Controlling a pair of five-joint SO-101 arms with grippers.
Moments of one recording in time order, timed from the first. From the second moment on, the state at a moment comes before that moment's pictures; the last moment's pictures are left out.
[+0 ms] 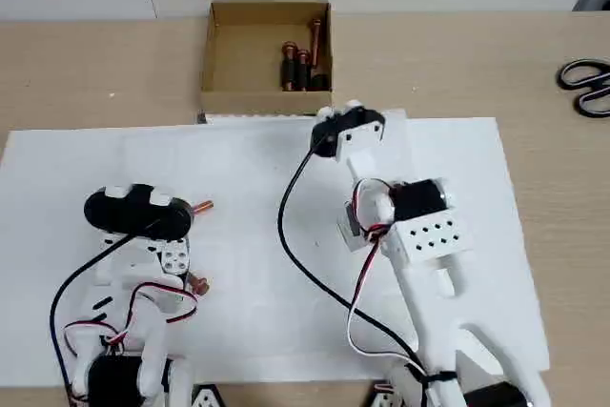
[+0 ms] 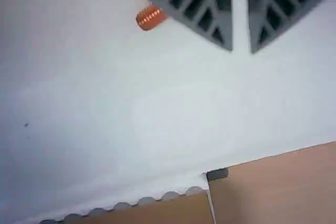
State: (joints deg) left arm -3.3 -103.4 78.1 62.8 -6.9; right arm -19.3 -27.8 34.0 75.8 3.8
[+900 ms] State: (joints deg) left arm -12.4 -26.3 13.6 98.9 -8.0; right arm -19.3 -27.8 33.6 87.7 -13.3
